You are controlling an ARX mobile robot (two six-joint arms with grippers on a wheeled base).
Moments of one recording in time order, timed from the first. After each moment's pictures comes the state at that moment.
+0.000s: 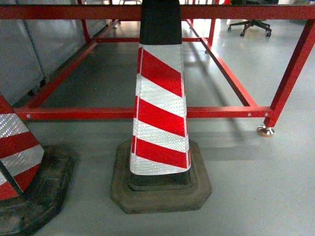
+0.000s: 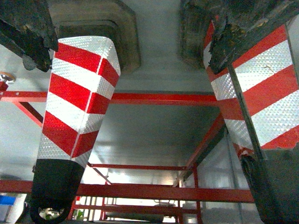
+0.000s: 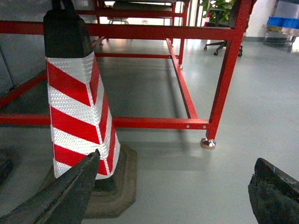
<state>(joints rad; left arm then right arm) 0.00 0.01 0.01 0.00 0.00 -0.01 0.00 0.01 0.01 0.00 0.00 -0.01</state>
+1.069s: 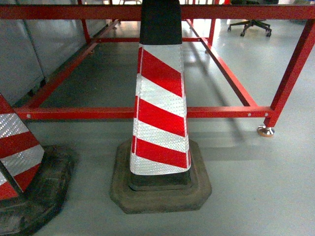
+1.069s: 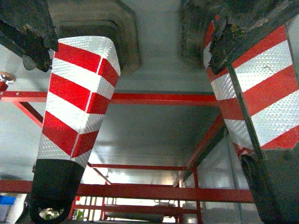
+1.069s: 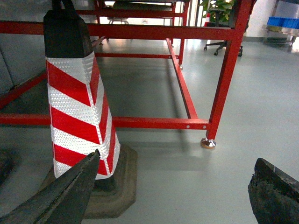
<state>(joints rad) 0.00 0.01 0.01 0.00 0.00 -0.01 0.00 0.01 0.01 -0.01 0.00 -0.01</state>
